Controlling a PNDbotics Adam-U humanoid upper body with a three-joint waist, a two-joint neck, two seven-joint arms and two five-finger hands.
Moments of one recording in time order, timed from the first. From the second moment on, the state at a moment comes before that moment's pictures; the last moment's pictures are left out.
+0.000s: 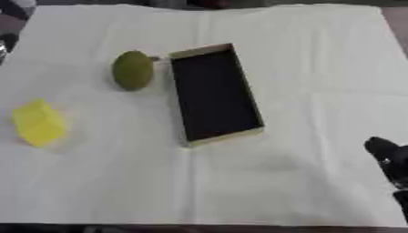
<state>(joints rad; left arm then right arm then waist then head) -0.80 0.83 -0.22 -1.50 -0.58 -0.23 -0.68 0.38 -0.55 -0.09 -1.99 -0.94 -0.58 0.58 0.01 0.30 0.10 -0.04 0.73</state>
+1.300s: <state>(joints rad) -0.60 0.94 -0.25 -1.66 -0.55 -0.26 -0.78 0.40 -0.52 -0.08 -1.99 -0.88 -0.58 0.58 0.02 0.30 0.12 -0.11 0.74</state>
